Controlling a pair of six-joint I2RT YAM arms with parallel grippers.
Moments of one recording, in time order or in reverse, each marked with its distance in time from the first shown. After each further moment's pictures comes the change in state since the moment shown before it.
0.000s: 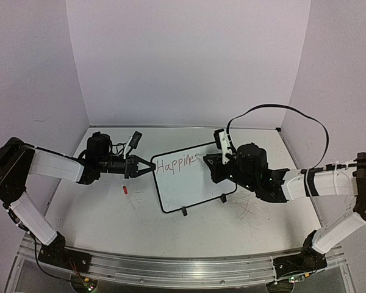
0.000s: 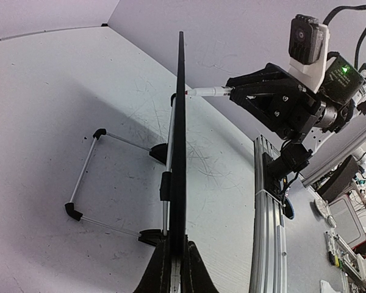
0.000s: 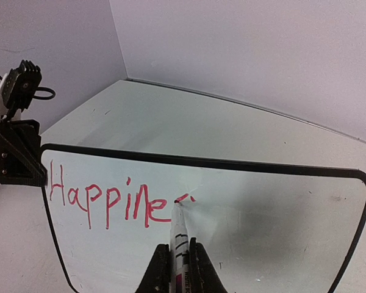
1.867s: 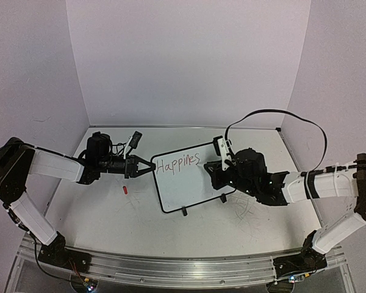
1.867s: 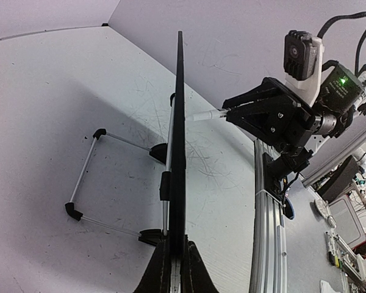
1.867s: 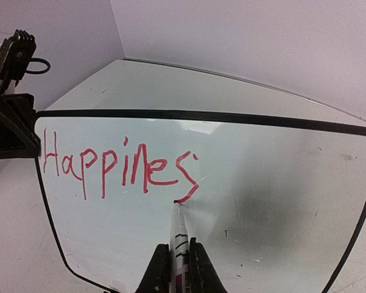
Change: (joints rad) left arm 0.000 0.000 0.000 -0.001 -0.001 0.000; right arm 0.022 -0.008 -0.027 -0.062 0.016 0.033
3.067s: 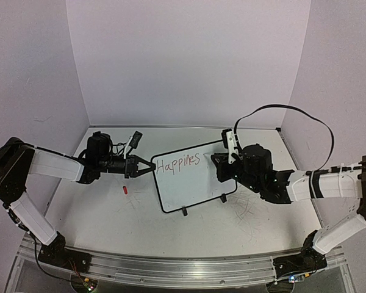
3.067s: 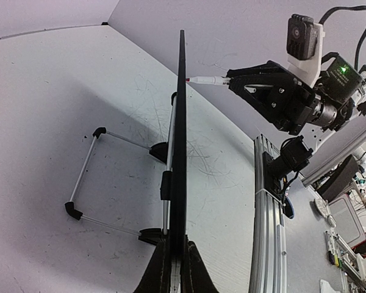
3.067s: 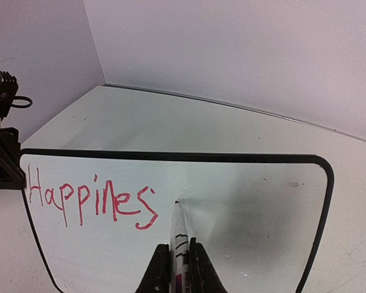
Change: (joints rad) left arm 0.000 0.000 0.006 -0.016 0.001 0.006; right arm -0.034 -0.043 -0.012 0.045 0.061 -0.019
